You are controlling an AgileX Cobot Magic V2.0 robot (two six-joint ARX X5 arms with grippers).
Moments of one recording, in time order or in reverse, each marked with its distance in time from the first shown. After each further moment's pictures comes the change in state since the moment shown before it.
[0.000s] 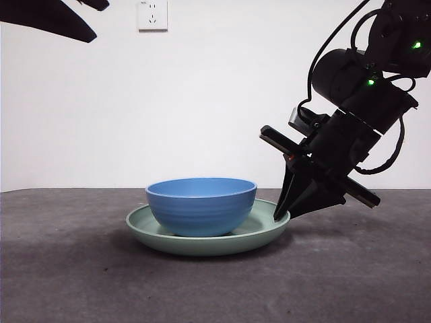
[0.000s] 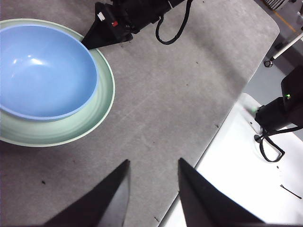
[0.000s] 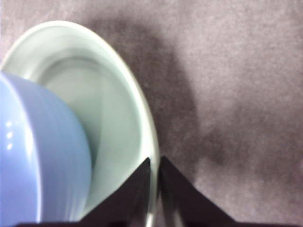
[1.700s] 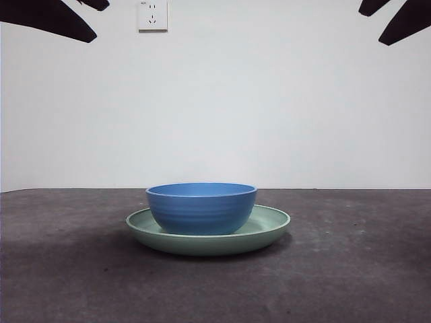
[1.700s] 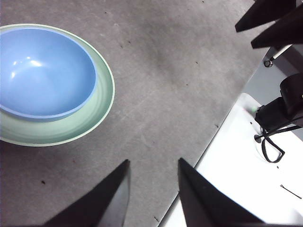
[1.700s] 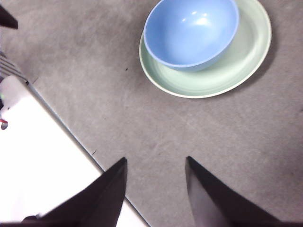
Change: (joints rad) left arm 0.000 0.000 0.000 0.000 0.000 0.000; right arm 0.174 -0.864 -0.010 -0.786 0.024 -0.412
